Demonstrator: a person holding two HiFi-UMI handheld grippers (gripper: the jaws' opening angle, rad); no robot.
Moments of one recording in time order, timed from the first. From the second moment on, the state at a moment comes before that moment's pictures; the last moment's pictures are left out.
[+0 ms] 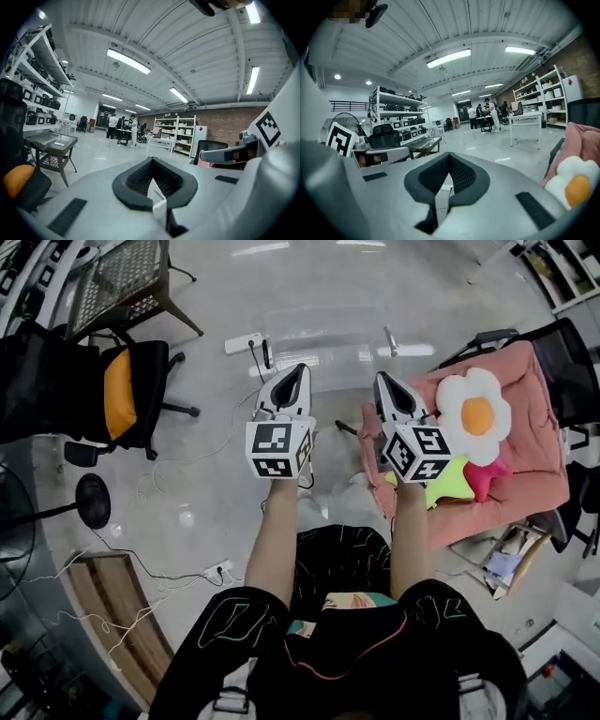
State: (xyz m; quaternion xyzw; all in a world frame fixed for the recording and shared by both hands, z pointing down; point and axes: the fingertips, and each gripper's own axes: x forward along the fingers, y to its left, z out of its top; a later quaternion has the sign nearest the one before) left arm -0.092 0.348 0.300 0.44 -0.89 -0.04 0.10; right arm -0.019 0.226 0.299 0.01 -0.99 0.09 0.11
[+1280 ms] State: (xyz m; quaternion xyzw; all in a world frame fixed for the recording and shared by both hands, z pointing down) left arm 0.054 -0.095 0.478 0.67 -0.68 0.05 0.30; right arm 0.222 -0.185 0.441 0.37 -0.89 0.17 0.22
